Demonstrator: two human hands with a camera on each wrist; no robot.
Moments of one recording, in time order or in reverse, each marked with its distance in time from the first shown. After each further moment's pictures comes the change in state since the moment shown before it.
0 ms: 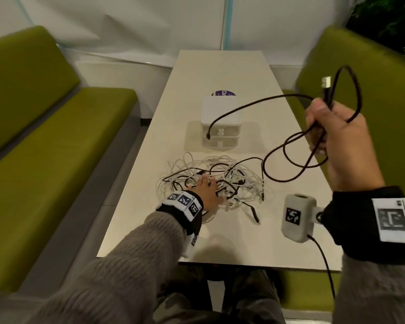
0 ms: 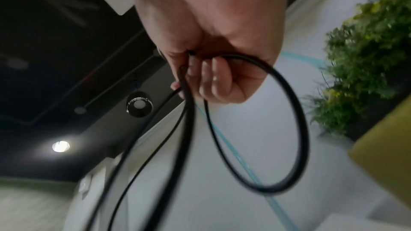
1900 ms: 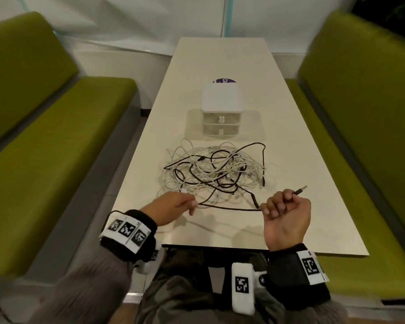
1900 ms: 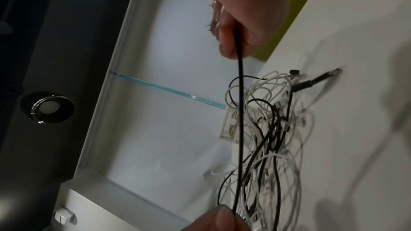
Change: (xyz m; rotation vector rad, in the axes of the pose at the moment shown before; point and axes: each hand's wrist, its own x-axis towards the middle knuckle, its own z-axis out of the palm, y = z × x) left_hand -0.080 -0.076 0.026 -0.190 0.164 0.345; right_hand -0.109 0.116 0.031 0.801 0.447 0.585
